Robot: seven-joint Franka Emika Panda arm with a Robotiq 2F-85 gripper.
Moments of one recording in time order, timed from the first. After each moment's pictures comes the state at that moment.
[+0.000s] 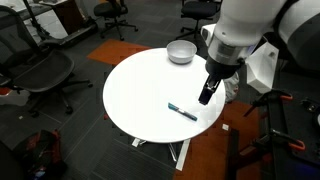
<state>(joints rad) 0.05 0.05 0.16 -2.54 -0.18 2.62 0.52</state>
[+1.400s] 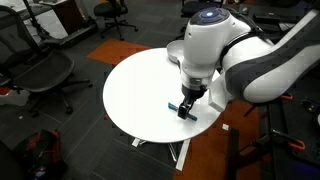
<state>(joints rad) 0.16 0.42 0.04 -2.33 -0.12 2.74 0.45</state>
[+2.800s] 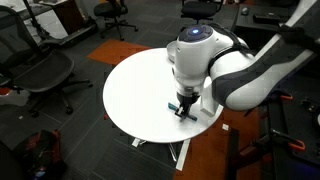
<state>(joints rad) 0.19 0.53 0.02 -2.25 -0.10 2.74 0.45</state>
